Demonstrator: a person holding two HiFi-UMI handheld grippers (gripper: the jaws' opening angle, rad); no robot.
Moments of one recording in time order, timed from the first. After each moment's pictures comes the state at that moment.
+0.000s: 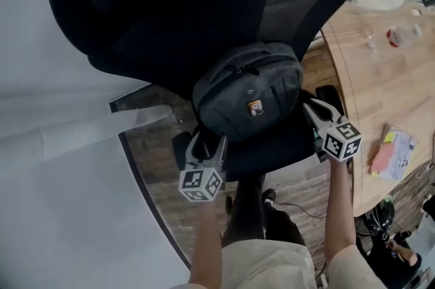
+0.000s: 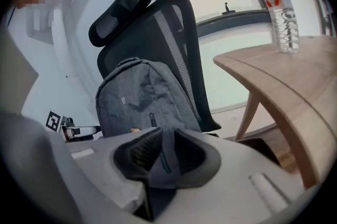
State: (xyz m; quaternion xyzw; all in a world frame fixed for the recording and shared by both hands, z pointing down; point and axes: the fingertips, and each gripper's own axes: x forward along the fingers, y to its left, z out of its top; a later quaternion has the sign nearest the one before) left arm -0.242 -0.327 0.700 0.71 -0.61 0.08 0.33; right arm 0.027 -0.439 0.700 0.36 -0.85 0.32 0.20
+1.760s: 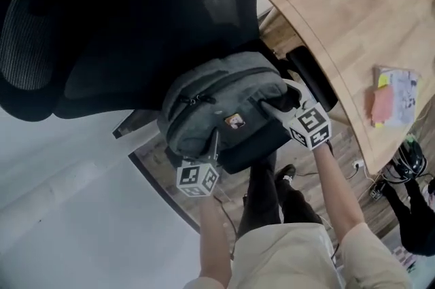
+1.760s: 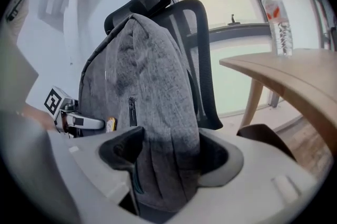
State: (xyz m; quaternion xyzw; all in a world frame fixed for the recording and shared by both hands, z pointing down) left arm -0.190 -0.333 0.718 0.79 -0.51 0.16 0.31; right arm 0.009 -0.395 0.721 0.38 -0.87 0.26 0.19
